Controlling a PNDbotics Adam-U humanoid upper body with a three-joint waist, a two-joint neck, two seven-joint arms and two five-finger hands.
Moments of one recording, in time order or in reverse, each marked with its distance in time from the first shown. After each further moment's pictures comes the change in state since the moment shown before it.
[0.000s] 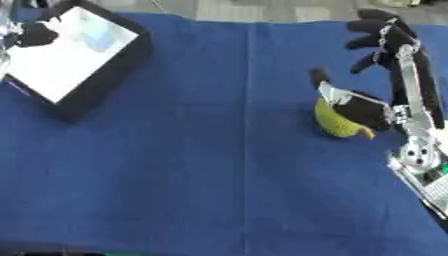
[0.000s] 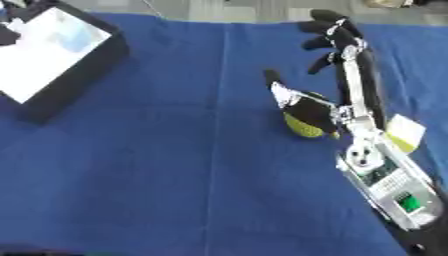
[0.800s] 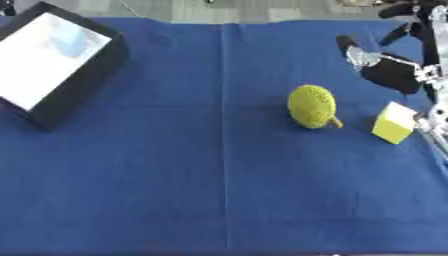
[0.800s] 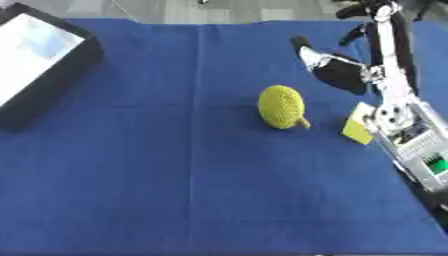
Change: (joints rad) left arm 0.143 0.007 0.037 -0.304 0.349 0.021 0.167; right arm 0.099 -0.123 -0.186 -0.001 -0.143 0.065 0.057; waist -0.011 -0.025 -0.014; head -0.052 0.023
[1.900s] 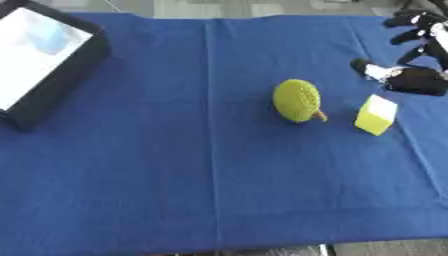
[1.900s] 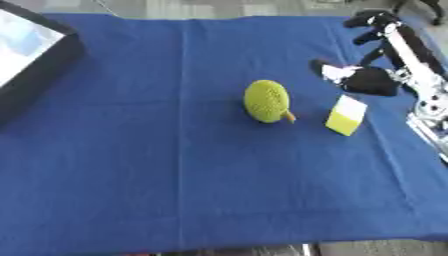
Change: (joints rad) left arm 0.067 -0.027 0.028 -0.079 0.235 -0.107 0.123; right arm 0.196 -0.187 -0.106 -0.005 -0.026 0.119 0.350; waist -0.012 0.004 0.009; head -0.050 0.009
